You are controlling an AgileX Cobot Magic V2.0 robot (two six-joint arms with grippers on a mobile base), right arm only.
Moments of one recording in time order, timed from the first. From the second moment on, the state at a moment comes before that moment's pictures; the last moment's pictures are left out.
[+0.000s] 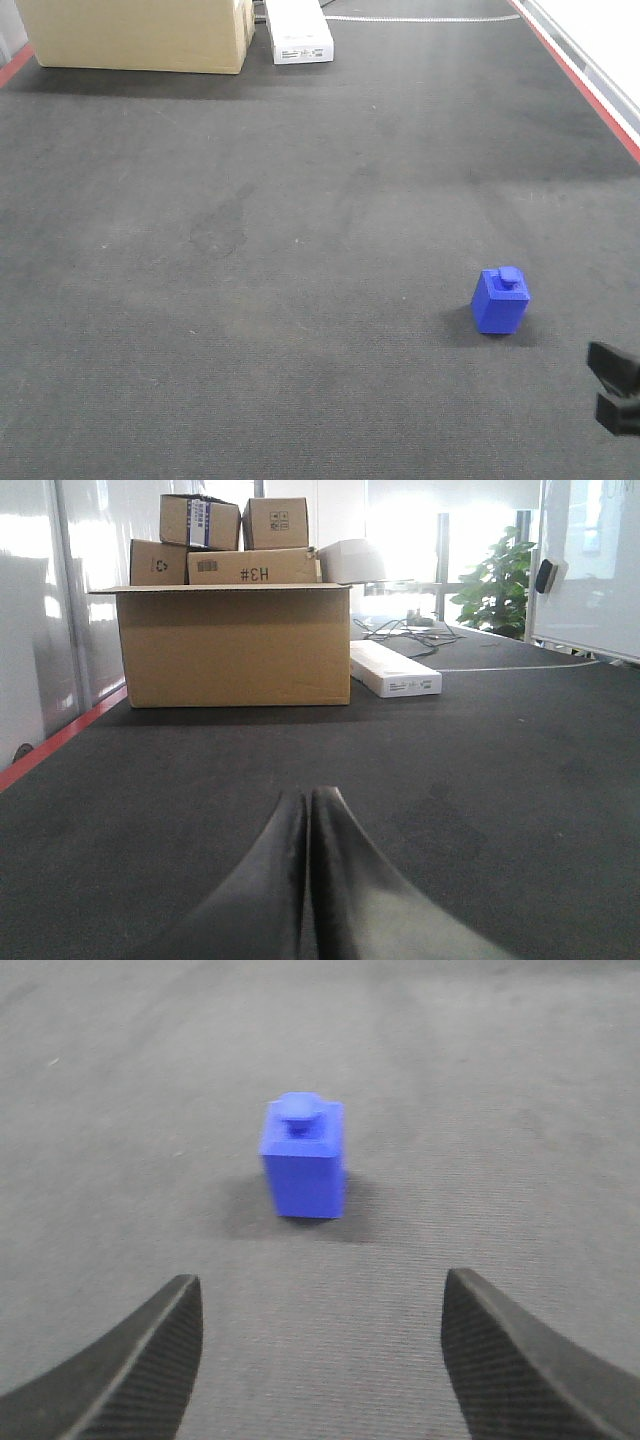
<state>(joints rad) 0.11 0.63 -0.43 0.02 0.49 0.02</state>
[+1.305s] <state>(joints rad) 0.12 1.76 -1.29 -0.01 0.86 0.09</state>
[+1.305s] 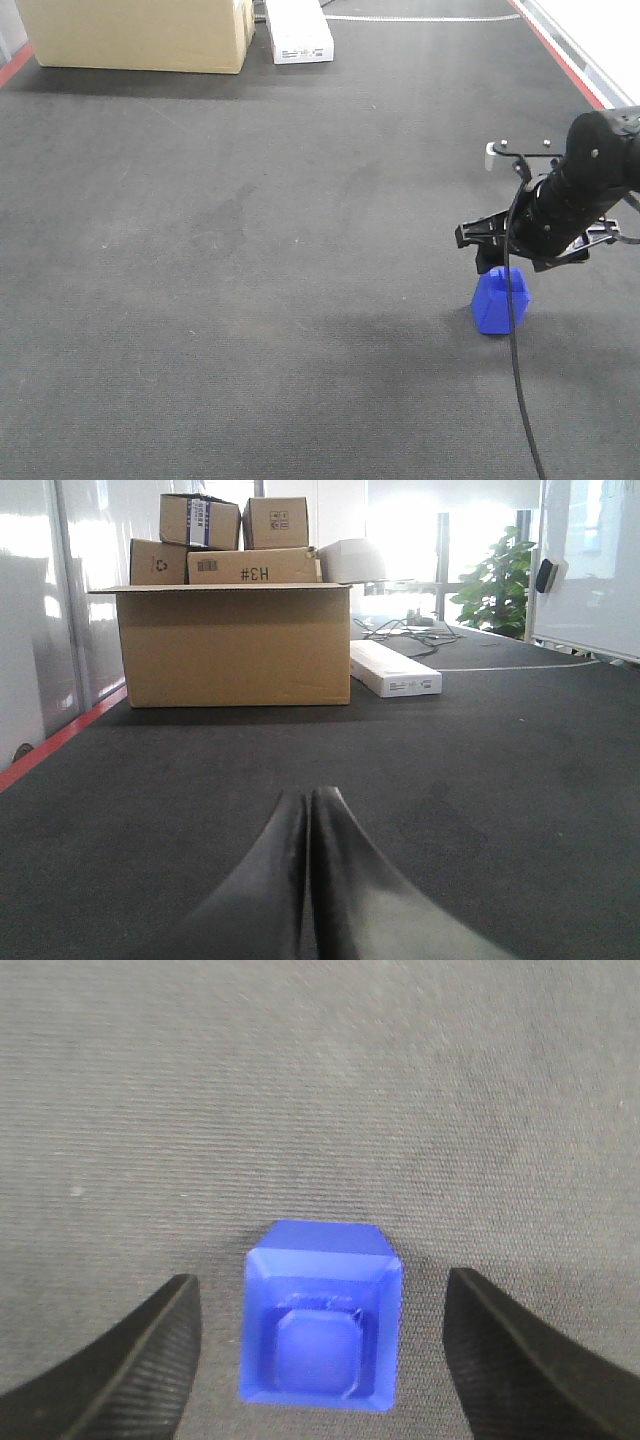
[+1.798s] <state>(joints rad) 0.12 1.84 -1.29 -0.01 0.93 0.10</state>
